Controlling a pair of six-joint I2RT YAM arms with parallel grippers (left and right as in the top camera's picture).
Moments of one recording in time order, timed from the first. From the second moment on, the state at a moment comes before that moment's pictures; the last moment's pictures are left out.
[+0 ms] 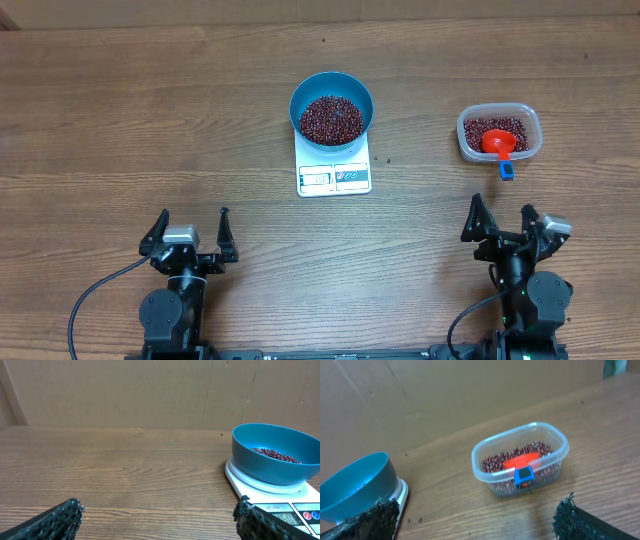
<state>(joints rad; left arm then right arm) 0.00 0.01 0.01 -0.08 0.00 -0.04 -0.10 0.12 0.02 -0.03 -0.05 0.32</state>
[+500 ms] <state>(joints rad) 0.00 0.01 0.01 -0.08 0.00 -0.04 -0.04 0.01 0.02 -0.03 -0.05 0.22</state>
